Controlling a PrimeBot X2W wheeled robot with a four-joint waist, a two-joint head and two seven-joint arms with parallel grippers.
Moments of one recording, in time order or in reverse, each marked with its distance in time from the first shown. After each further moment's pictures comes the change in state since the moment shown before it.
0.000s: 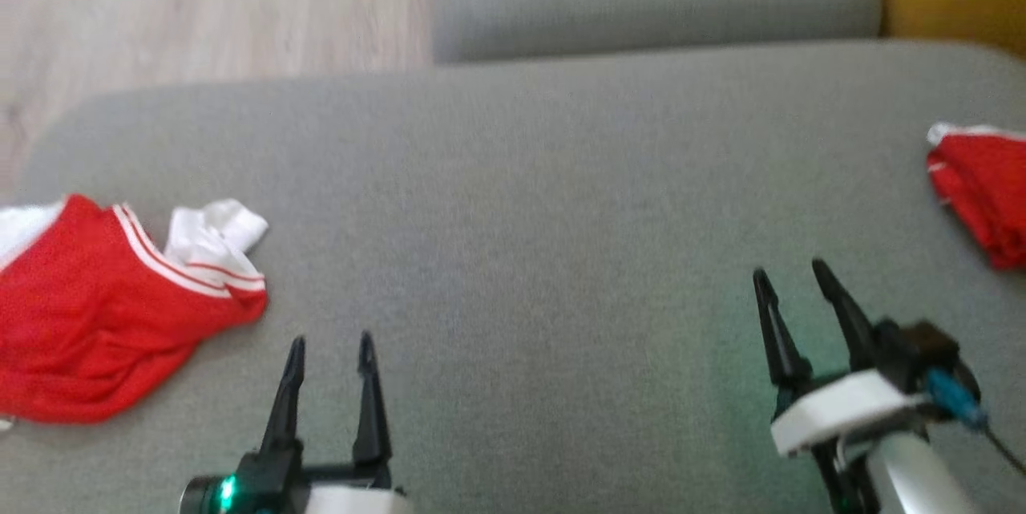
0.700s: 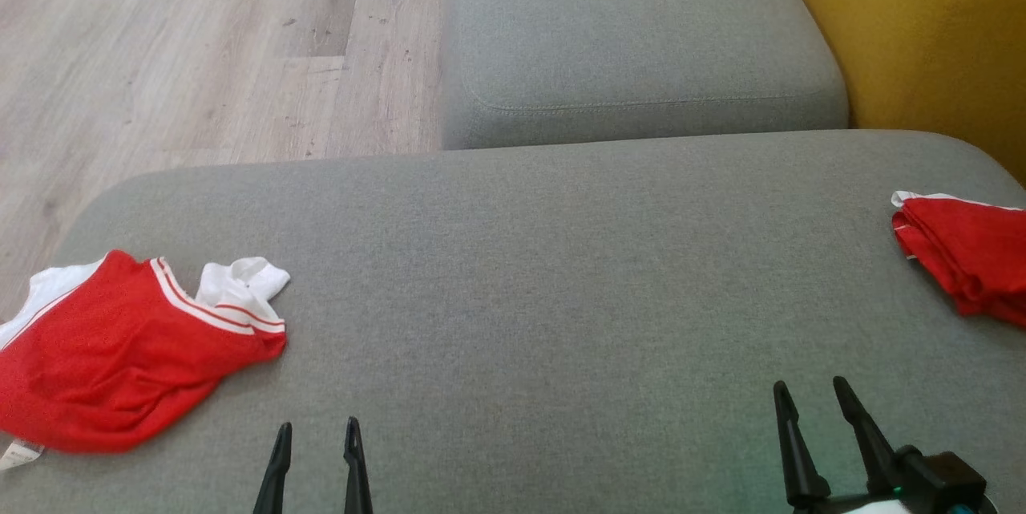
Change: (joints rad) left arm 0.215 0.005 0.066 -0.059 0.046 -0.043 0.000; right arm 0.354 0.078 -0.093 -0.212 -0.032 0.000 -0.023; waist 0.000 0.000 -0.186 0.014
